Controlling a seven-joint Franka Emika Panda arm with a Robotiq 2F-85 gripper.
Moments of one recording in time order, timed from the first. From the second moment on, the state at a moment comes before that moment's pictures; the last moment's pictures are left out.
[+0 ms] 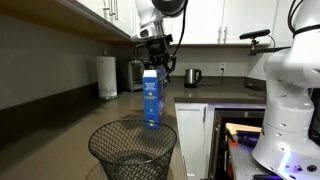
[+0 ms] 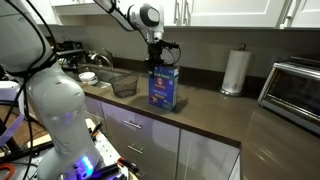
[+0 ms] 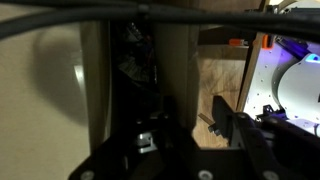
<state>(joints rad) 0.08 -0.23 0.01 -2.30 -0.15 1.88 -1.58</state>
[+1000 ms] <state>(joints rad) 0.08 -0.36 0.02 -2.32 -0.15 1.85 -1.57</state>
